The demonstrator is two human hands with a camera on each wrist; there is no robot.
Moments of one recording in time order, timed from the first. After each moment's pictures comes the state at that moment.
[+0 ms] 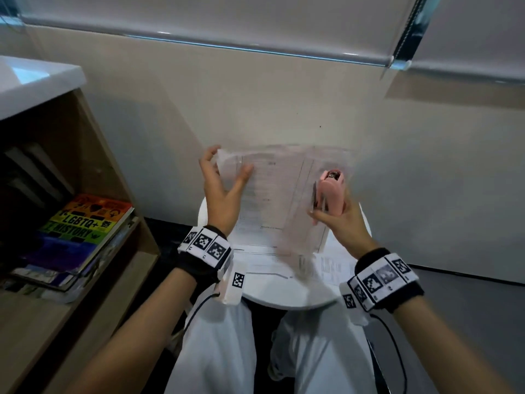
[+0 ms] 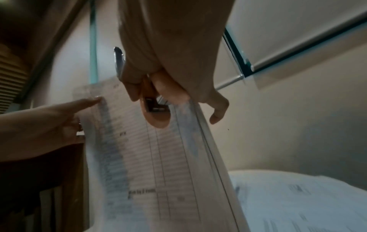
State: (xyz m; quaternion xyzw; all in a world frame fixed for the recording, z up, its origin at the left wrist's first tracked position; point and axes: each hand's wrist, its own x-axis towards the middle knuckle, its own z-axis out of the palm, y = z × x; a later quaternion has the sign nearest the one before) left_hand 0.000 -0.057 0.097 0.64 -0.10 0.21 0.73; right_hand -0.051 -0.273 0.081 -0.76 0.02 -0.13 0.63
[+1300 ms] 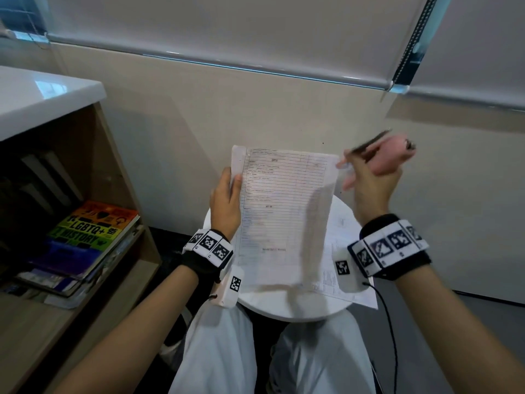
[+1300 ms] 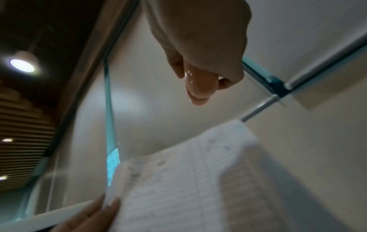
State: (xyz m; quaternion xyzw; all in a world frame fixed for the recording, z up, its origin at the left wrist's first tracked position) left_hand 0.013 -0.043 0.089 0.74 -0.11 0.22 0.63; right_hand -0.021 -0.259 0.170 -0.57 0.09 -0.37 0.73
